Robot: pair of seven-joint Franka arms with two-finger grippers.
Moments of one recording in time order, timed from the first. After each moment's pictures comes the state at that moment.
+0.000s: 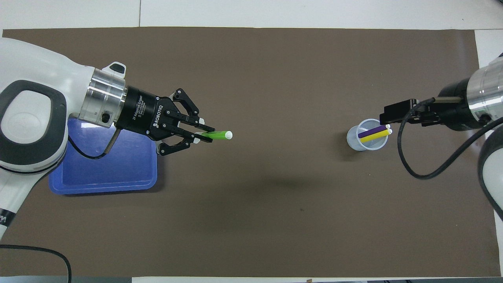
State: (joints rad) left arm 0.35 0.11 -0.70 -1.79 -0.96 1.77 -1.38; right arm 0.03 -0.05 0.09 -1.66 0.24 1.68 0.14
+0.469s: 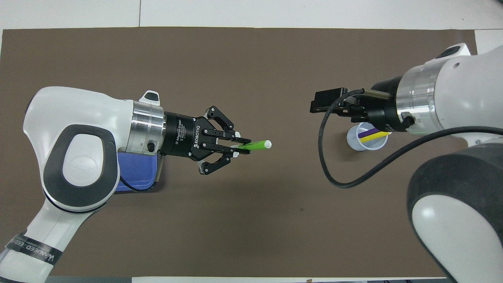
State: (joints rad) left arm 0.23 -0.03 -0.70 -1.99 -1.20 2.02 -1.41; right arm 0.04 -0.04 0.28 -1.66 0.38 1.90 0.45
